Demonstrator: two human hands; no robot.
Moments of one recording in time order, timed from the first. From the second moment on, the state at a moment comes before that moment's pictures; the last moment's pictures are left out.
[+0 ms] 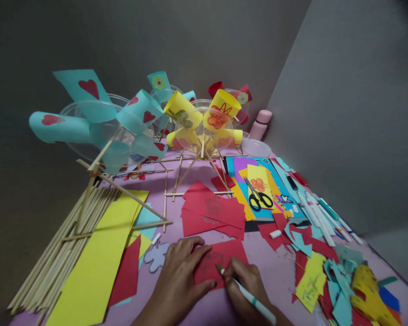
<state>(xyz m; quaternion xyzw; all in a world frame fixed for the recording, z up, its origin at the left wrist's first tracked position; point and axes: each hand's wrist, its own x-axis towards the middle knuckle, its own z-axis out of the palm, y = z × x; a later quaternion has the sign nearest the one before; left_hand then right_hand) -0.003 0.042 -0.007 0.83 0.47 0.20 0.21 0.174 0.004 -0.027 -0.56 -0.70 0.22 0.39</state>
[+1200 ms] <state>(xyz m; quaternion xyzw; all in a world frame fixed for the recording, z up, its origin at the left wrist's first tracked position) -0.004 0.040 -0.007 0.83 0.47 0.21 0.21 0.167 0.009 -0.018 -0.52 -0.72 0.21 0.40</state>
